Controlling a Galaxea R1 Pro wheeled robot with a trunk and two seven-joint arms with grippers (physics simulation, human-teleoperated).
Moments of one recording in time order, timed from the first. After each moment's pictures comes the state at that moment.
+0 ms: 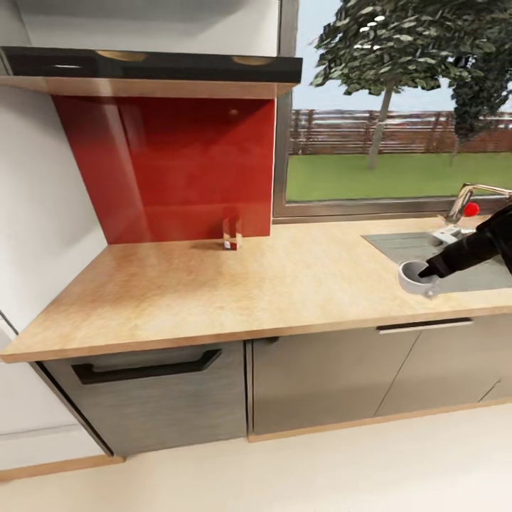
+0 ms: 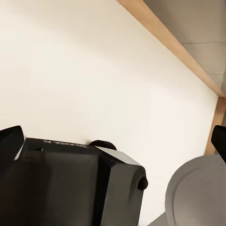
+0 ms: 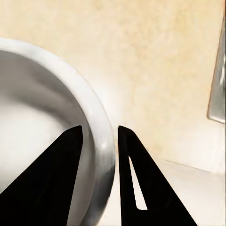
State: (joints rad) left arm -0.17 0.25 -0.11 -0.03 0.69 0.05 -1.03; right arm -1.33 -0.59 0.23 -0.91 0.76 0.94 1.39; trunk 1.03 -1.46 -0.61
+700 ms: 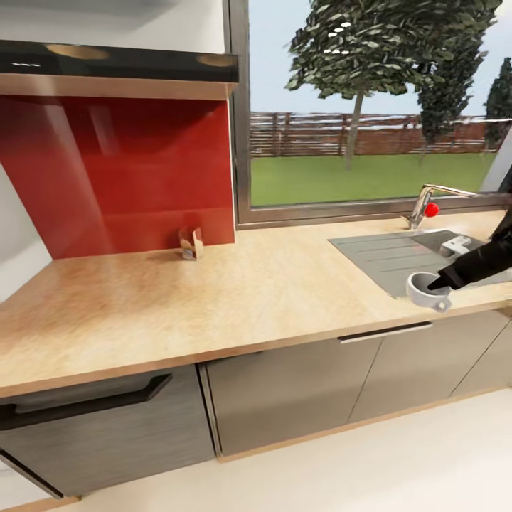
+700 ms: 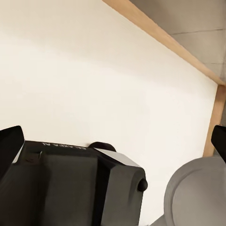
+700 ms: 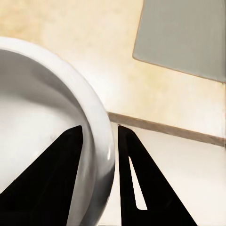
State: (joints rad) left arm -0.17 0.24 -0.11 -0.03 0.69 0.05 -1.03; right arm -1.27 -0.65 0.23 -0.95 0.76 0.93 1.53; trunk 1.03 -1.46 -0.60
